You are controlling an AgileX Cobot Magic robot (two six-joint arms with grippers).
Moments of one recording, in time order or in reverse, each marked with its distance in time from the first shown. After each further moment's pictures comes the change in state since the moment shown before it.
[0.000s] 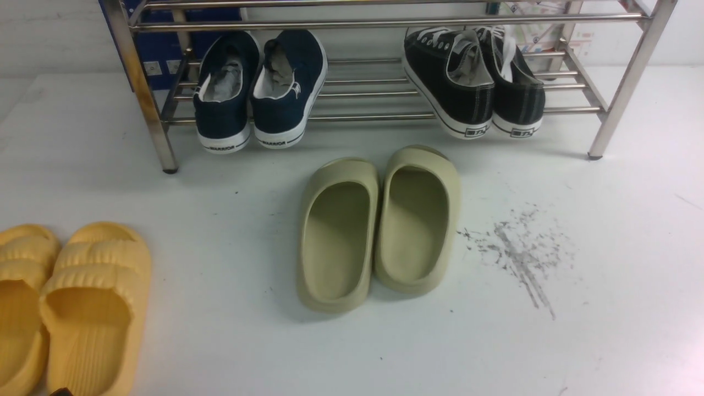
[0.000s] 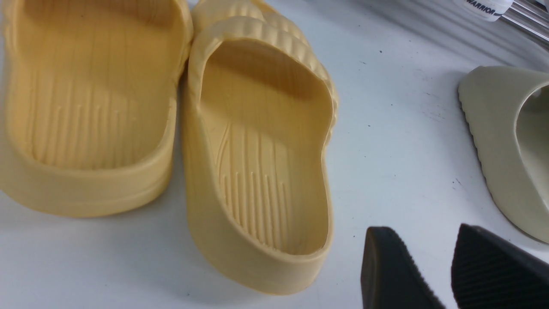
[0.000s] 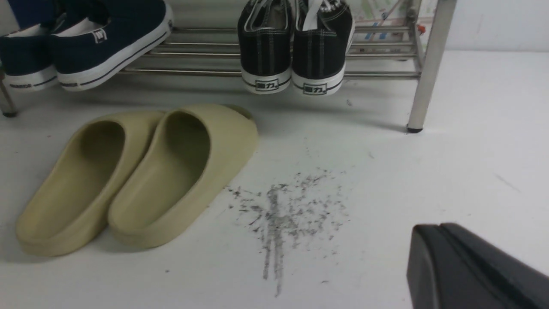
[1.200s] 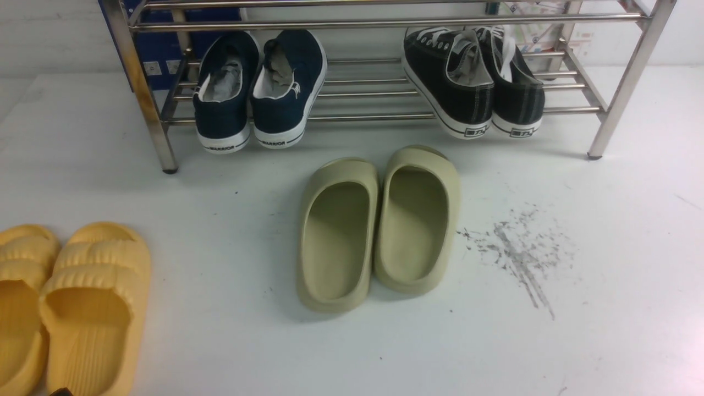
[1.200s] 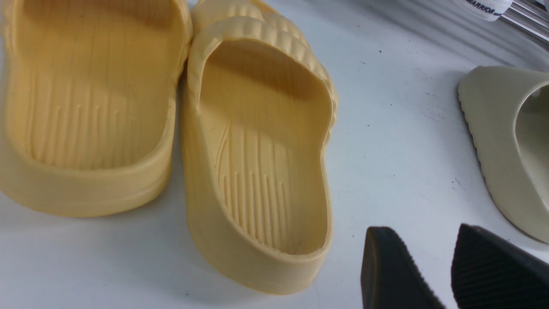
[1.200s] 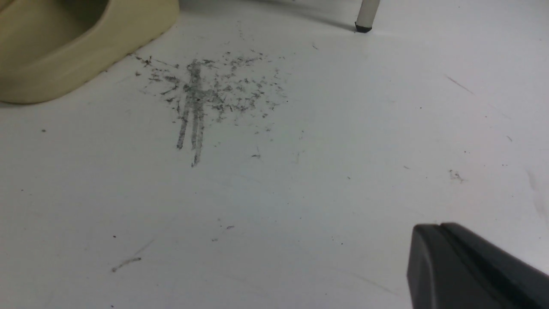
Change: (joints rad) right arm -0.001 -0.213 0.380 -0.226 -0.080 0.078; left arm 0.000 0.000 0.000 0.000 0.000 0.000
